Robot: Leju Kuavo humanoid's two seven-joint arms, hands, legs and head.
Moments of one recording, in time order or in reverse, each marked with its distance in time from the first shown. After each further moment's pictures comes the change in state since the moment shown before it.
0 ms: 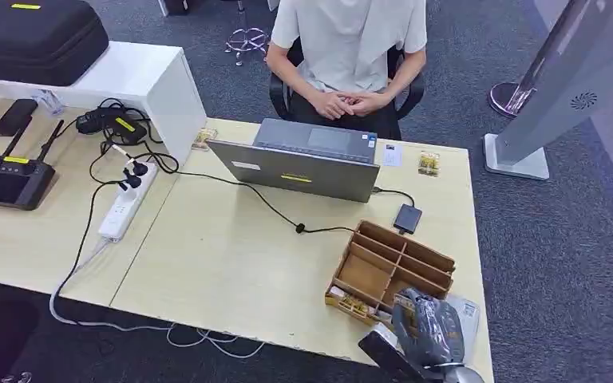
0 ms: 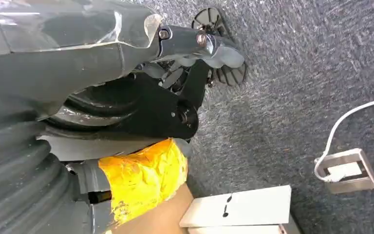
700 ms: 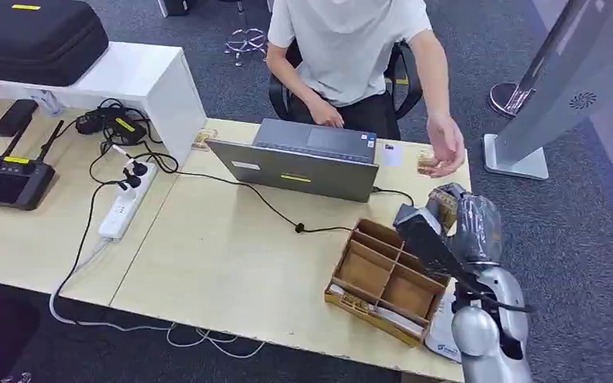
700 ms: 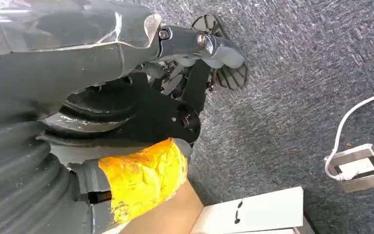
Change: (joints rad) left arm 0.000 0.015 0.003 0.000 -0.094 0.008 0.037; right arm -0.402 0.069 -0.101 -0.034 -0.093 0.110 0.126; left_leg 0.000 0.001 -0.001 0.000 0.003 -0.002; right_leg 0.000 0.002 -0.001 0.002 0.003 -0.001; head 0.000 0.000
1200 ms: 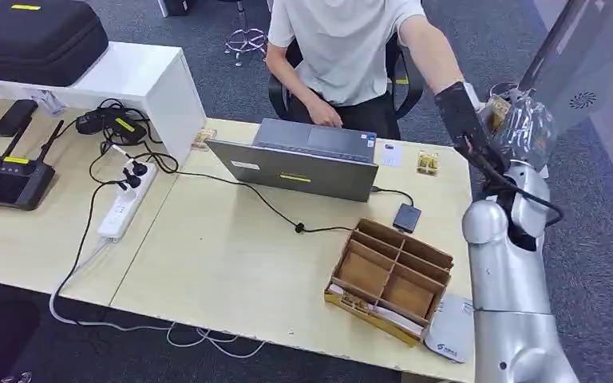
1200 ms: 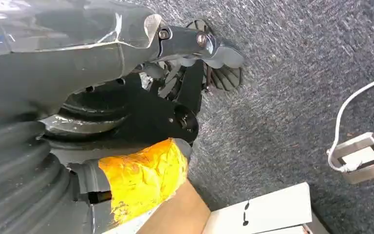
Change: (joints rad) left arm -0.004 0.006 -0.005 0.000 -0.084 -0.006 0.006; right arm -0.476 0.091 -0.156 0.390 0.241 -0.103 0.273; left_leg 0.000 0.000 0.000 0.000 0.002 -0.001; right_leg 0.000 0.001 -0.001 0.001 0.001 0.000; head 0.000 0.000
